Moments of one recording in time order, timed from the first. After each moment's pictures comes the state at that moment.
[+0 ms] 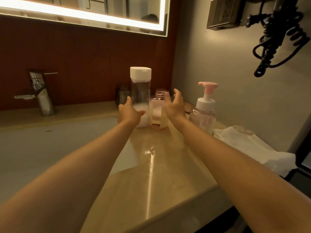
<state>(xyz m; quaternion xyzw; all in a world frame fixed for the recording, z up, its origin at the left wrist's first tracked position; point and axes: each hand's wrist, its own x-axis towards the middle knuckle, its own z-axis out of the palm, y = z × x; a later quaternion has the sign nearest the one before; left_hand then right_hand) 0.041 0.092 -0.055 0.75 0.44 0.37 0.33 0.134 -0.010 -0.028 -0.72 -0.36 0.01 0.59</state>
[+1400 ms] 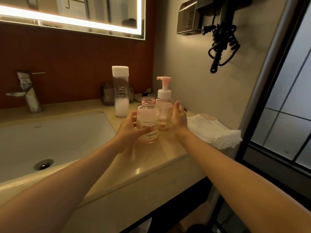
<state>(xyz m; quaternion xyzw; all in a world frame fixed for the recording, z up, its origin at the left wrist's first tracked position) -0.012 -0.033 -0.075 0.75 0.22 0.31 0.54 0.114 -0.128 -0.052 -0.69 -0.26 0.06 0.68</state>
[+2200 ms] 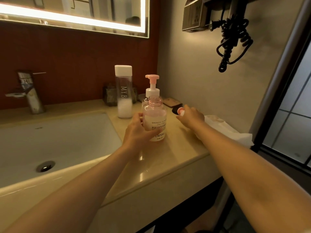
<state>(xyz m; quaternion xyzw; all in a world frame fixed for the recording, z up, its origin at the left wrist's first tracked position) 0.005 -0.040 -0.081 0.78 0.23 0.37 0.44 0.197 -0.118 -0.052 -0.93 -0.31 -0.09 0.16</state>
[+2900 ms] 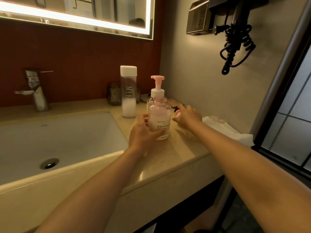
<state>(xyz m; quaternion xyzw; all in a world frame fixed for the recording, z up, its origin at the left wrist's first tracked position) 0.002 -0.043 -0.087 0.79 0.26 0.39 0.40 0.175 -0.108 -0.052 -0.92 -0.35 -0.13 0.08</state>
